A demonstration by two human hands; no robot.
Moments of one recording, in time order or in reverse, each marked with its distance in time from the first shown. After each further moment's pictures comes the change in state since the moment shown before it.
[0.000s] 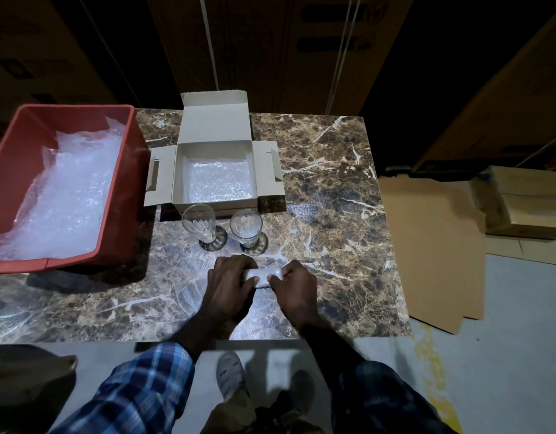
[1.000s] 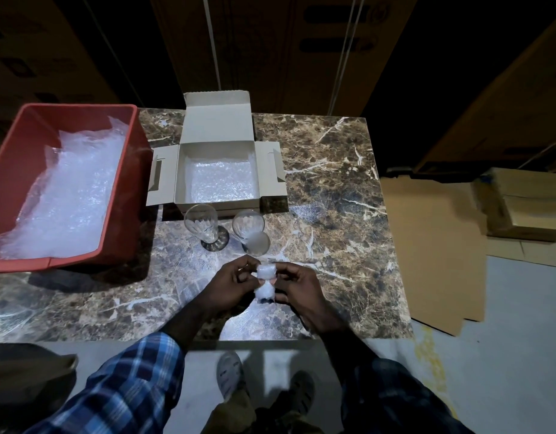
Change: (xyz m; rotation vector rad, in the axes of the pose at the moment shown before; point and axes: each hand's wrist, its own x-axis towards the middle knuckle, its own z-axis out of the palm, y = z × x) left_hand 0.001 0.020 -0.025 -0.908 -0.345 -0.305; right_hand 0.000 -0.001 -0.014 0.745 -0.380 0.118
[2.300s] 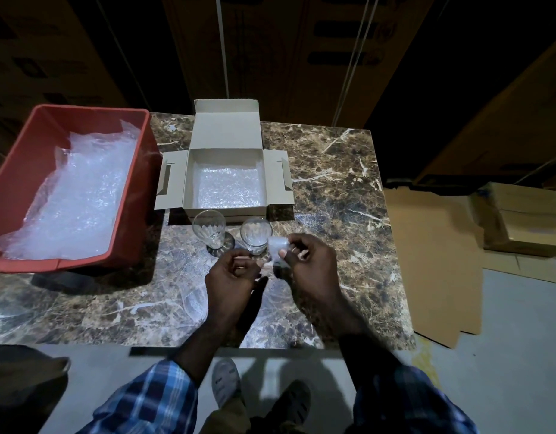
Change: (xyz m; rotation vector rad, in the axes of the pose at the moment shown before) left_hand -0.011 0.018 0.025 -0.162 0.589 0.238; right_hand -0.013 -0.076 0.021 -0.387 0.243 -0.372
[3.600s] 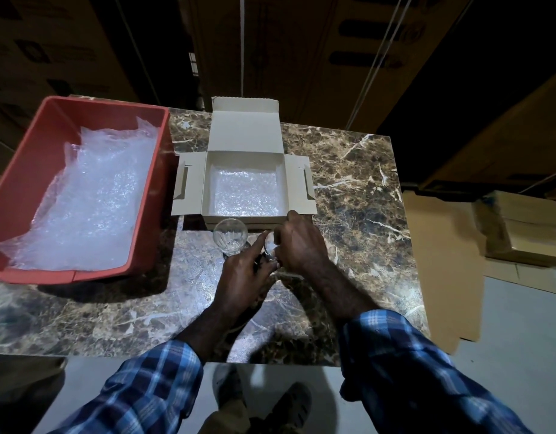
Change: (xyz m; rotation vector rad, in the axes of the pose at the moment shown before) left_hand 0.057 0.007 -0.027 0.538 -0.257 0.465; right_hand 0.059 -0.049 0.060 -1.161 -0.267 -0.361
